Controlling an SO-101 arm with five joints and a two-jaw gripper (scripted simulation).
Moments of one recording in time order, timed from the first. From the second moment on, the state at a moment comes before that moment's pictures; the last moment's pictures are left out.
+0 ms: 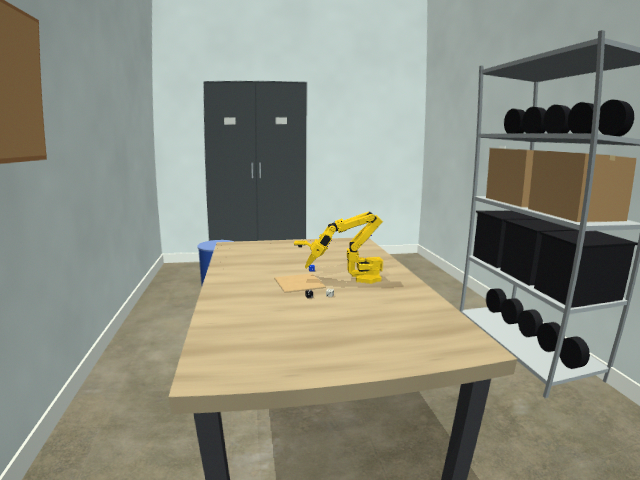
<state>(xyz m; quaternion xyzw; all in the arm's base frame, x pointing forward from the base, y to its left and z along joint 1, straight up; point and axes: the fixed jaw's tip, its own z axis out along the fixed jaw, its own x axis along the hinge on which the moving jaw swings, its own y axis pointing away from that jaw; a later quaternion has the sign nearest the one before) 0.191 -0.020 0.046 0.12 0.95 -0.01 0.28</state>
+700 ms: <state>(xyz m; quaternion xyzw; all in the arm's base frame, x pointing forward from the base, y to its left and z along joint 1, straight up) 0.151 -0.088 0.043 0.32 0.91 -0.07 0.27</state>
